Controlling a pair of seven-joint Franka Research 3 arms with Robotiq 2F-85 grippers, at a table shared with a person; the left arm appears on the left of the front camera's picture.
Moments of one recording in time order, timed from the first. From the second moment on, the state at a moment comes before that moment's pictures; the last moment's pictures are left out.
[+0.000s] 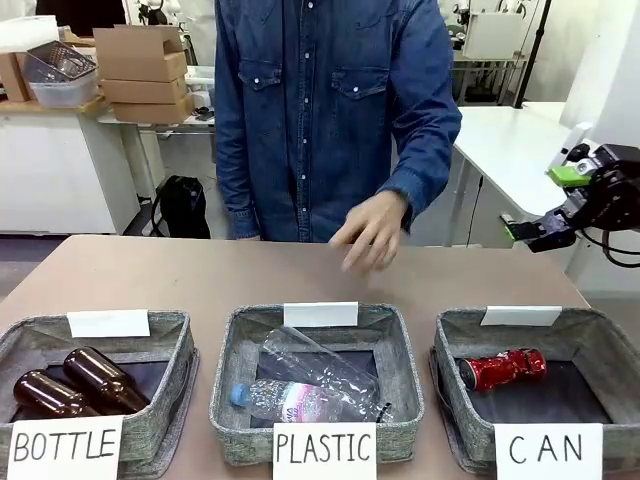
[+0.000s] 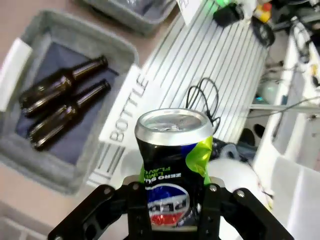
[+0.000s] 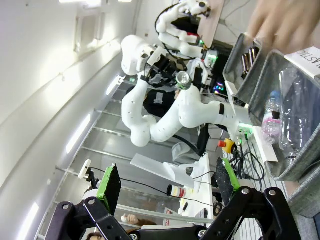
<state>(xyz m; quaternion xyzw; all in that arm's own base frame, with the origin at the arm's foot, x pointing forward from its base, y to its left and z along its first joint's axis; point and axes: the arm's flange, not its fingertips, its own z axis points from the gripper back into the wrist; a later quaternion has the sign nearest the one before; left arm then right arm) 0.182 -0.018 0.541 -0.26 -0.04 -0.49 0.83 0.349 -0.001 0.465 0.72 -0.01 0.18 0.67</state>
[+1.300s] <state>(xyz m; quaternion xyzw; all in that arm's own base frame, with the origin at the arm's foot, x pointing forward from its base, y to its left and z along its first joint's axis) 0.298 -0.613 0.447 -0.37 -0.03 -0.59 0.72 0.195 -0.158 0.507 0.56 -0.10 0.11 0.82</state>
